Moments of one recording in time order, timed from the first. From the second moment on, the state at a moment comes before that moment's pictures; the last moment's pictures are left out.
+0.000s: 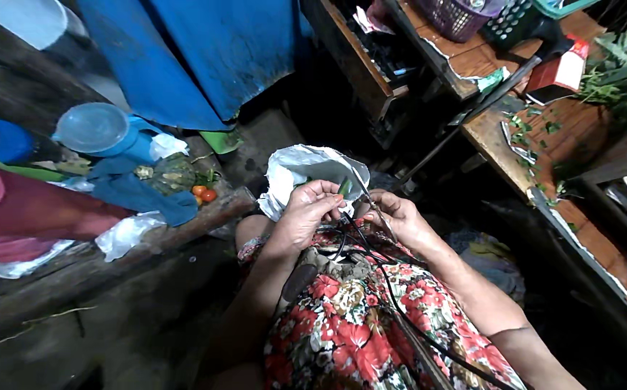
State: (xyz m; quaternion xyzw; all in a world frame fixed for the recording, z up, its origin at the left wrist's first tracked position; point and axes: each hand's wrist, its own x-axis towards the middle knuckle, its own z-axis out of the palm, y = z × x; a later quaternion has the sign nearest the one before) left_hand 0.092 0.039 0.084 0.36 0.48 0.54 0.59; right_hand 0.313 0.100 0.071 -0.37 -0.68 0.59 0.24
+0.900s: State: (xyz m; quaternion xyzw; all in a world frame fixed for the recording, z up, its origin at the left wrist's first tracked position) left_hand 0.091 0.041 0.076 0.37 0.49 0.54 0.57; right_hand 0.314 0.097 0.067 -0.36 -0.68 0.60 0.22
